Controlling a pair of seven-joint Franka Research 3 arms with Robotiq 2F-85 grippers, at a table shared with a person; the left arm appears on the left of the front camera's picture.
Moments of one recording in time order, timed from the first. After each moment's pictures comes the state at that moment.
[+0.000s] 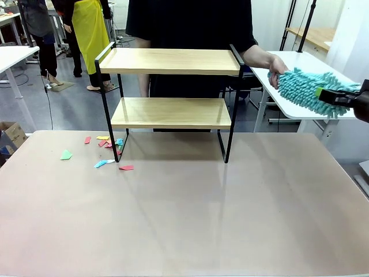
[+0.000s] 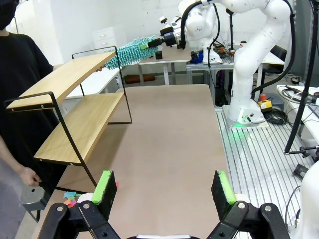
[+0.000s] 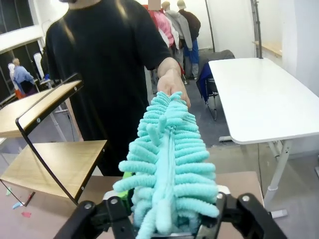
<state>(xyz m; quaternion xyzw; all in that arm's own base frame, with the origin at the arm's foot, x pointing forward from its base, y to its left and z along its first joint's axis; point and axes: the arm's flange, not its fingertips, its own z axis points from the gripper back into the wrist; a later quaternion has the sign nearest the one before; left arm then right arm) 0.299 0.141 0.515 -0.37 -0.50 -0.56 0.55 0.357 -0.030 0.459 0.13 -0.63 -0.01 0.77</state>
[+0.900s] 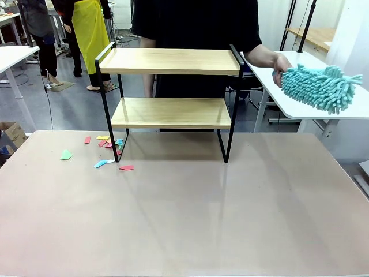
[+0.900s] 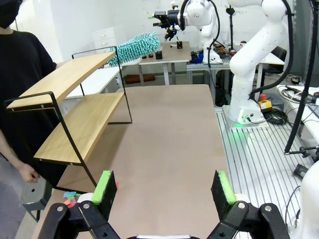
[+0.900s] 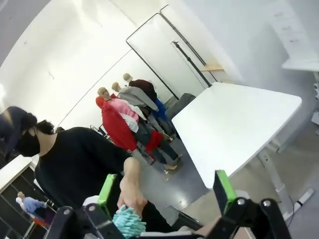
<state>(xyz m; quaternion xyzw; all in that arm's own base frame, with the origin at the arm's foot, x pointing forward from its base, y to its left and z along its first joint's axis) 0.299 0.141 0.515 -0.37 -0.50 -0.56 0.55 0.334 -0.183 0.539 0.21 -0.68 -0.30 0.64</state>
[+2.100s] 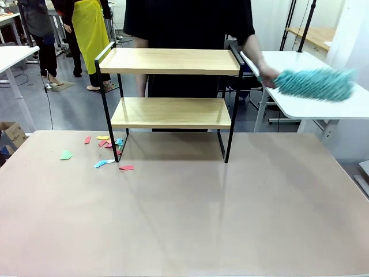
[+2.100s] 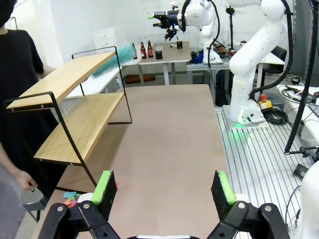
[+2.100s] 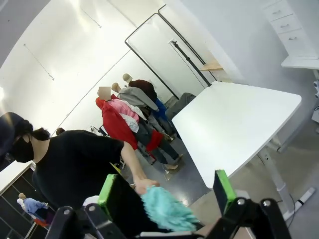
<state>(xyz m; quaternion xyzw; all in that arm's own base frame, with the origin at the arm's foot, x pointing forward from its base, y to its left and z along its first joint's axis) 0.299 0.141 0.514 -0.37 -0.50 -0.56 0.55 0.334 -0.183 0.540 0.21 -0.68 -0.29 0.64</state>
